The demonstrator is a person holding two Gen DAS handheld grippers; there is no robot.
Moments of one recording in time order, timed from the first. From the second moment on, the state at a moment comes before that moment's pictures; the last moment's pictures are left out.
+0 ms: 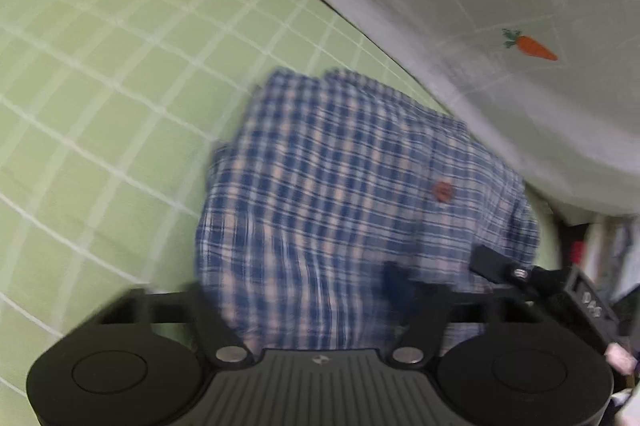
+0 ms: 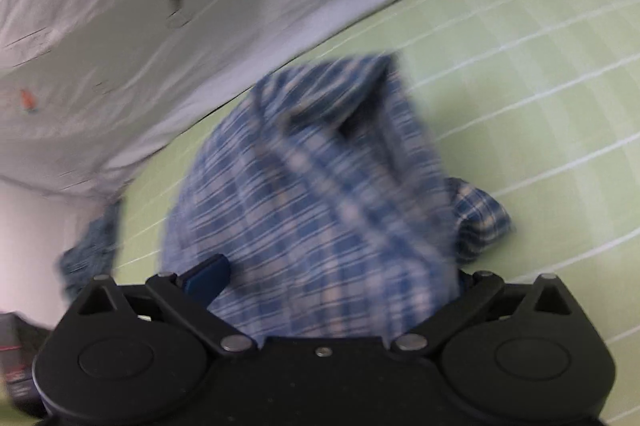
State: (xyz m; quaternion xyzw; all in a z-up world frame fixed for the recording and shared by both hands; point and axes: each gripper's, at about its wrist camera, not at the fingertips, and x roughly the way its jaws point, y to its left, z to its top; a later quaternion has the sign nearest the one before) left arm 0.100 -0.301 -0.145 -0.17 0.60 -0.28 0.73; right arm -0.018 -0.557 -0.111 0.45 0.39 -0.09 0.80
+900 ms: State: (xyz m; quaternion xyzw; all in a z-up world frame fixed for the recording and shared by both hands) left arm -0.106 -0.339 -0.051 -0.06 0.57 -0.49 0.66; right arm -0.284 -0.504 -0.040 0.57 0.25 -0.16 0.77
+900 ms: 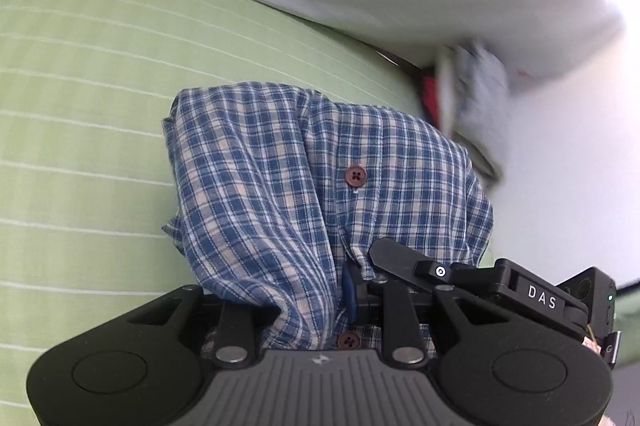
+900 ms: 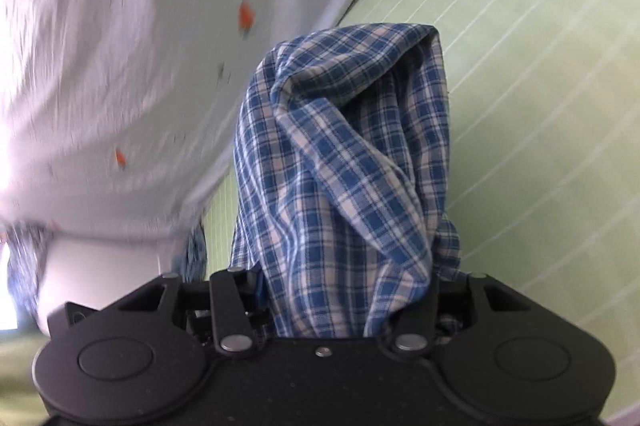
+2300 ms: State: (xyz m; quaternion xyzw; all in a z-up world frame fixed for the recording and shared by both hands) left arm -0.170 -0.891 0.056 0.00 0.34 -0.44 0.83; right arm -0.379 -1.030 0.062 0.15 0.17 -0.38 0.89
